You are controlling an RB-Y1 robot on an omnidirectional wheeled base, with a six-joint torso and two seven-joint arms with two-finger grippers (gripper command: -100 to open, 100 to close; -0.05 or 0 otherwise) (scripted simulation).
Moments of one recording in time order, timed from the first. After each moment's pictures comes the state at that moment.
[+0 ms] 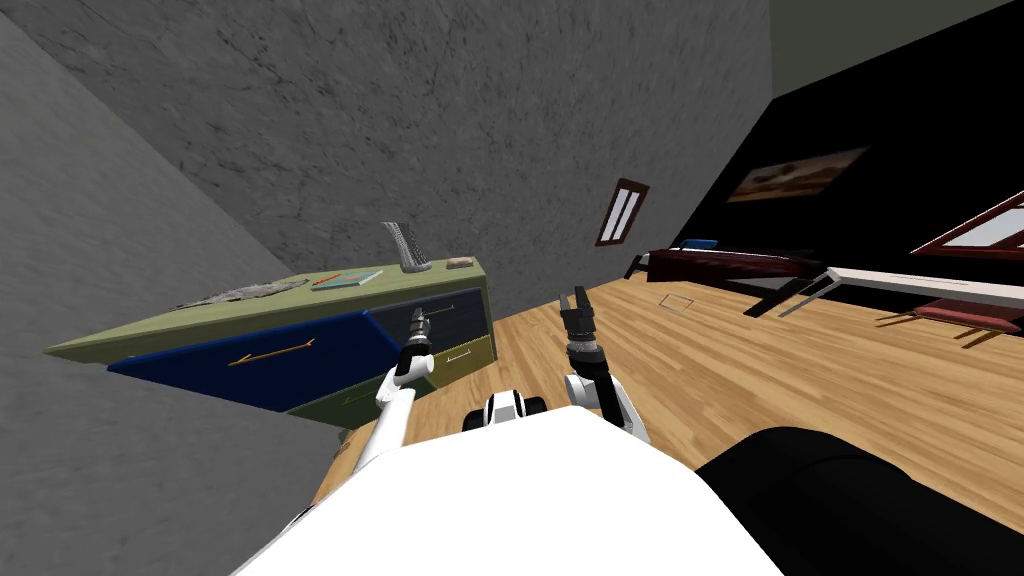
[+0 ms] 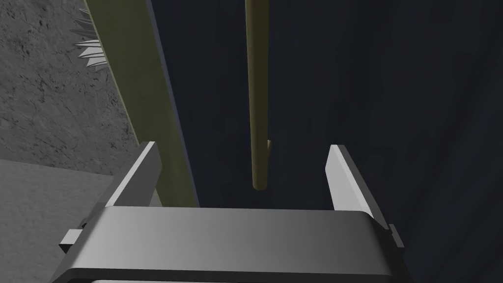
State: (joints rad) left arm -0.22 0.11 0.34 -1.25 0.01 -0.28 0.00; right arm 0.49 0.00 0.04 -2.30 0.12 -0.52 -0.06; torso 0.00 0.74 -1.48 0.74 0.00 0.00
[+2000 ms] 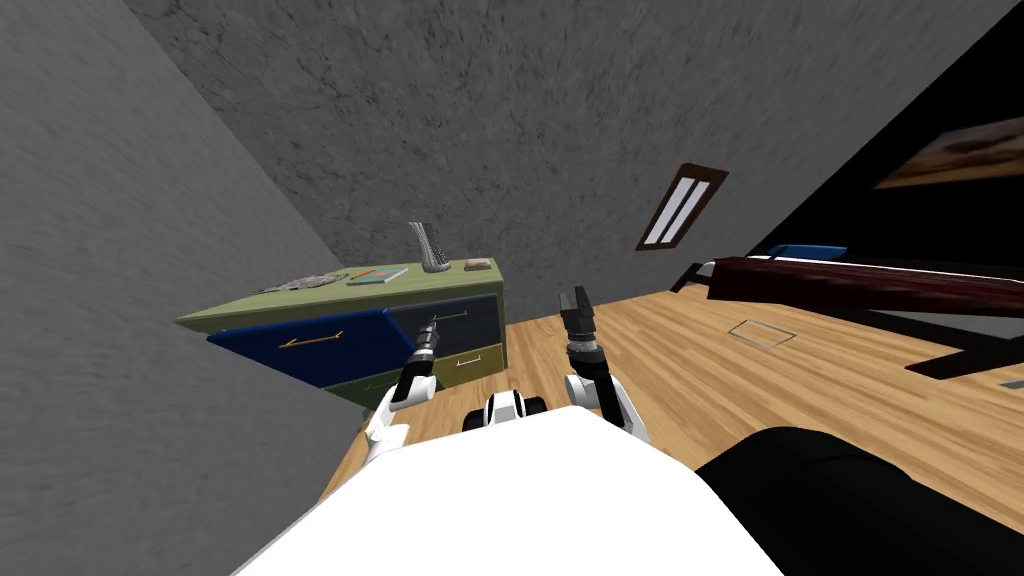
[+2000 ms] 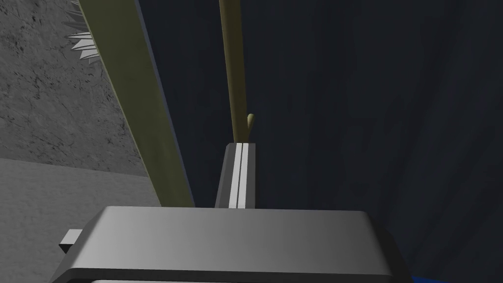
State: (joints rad) left arm 0.06 0.12 0.12 -1.54 0.02 -0.26 0.06; right arm 0.49 0.00 0.04 -2.30 0.12 -0.52 -0.06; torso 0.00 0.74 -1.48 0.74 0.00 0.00
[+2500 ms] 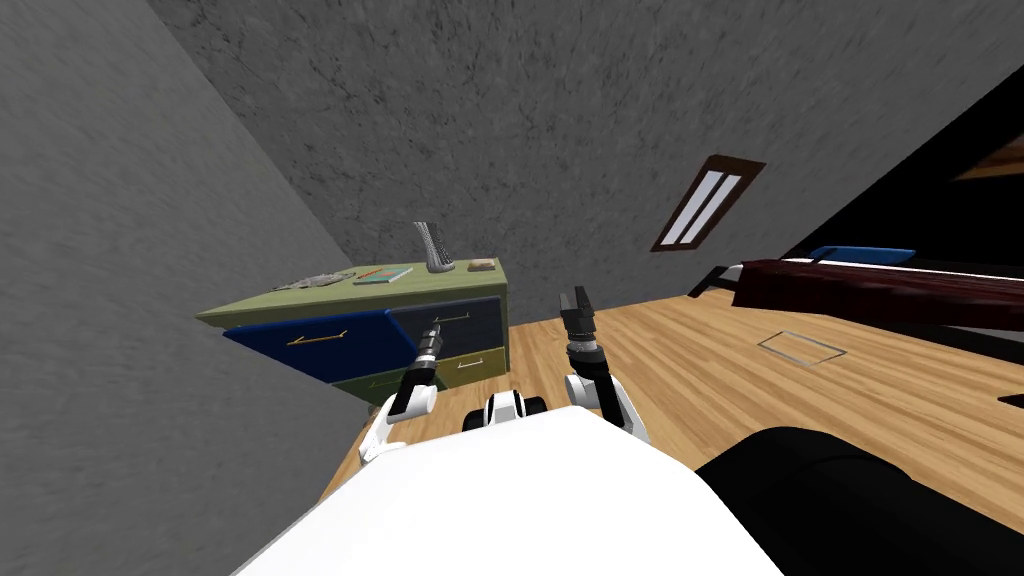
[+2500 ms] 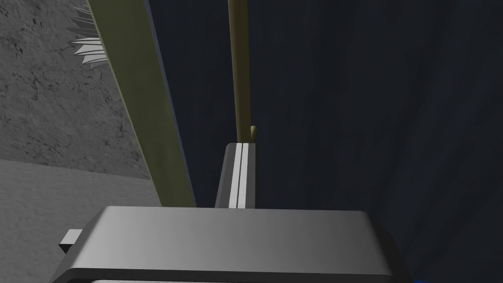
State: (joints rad) left arm 0.17 0.13 0.04 -1.66 0.03 -0.25 0.08; right arm 0.49 0.00 0.04 -2.30 0.12 -0.52 -0.06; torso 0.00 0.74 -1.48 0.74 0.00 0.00
